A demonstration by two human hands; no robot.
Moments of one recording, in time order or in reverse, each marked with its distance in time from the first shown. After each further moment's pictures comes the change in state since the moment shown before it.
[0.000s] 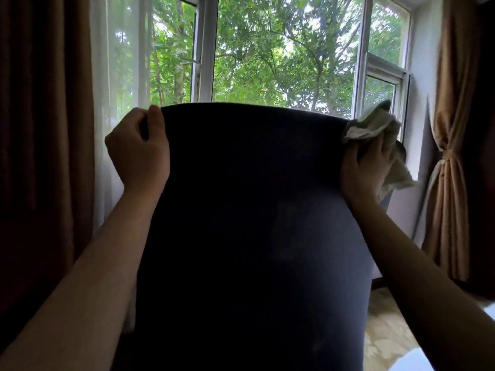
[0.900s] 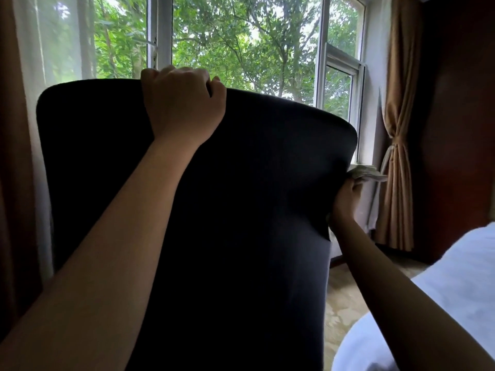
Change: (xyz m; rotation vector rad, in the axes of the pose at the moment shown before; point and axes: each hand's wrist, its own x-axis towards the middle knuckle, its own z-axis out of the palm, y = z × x) left_hand -0.014 0.088 0.075 0.485 -0.299 0.423; right_hand -0.022 0.113 -0.016 0.396 0.052 0.765
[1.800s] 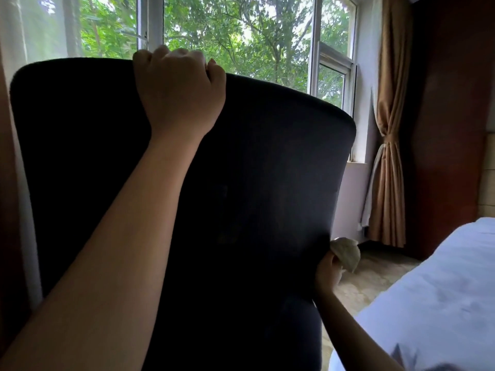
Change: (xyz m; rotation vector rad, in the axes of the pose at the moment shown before) left_hand -0.008 0.009 0.001 0.033 0.050 -0.008; right_hand -0.068 0.124 -0.059 -0.277 0.063 0.230
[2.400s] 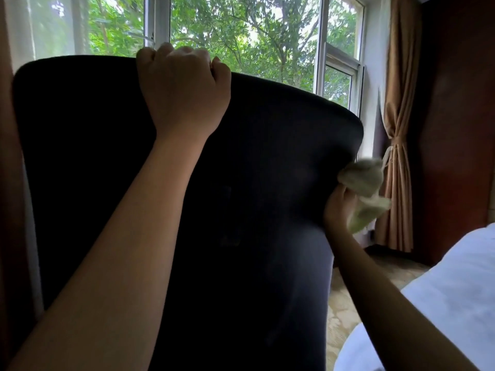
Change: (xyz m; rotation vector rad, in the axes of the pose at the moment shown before) left_hand 0.000 0.001 0.003 0.013 0.017 -0.017; right_hand 0.026 -0.123 0.025 0.033 -0.038 -0.409
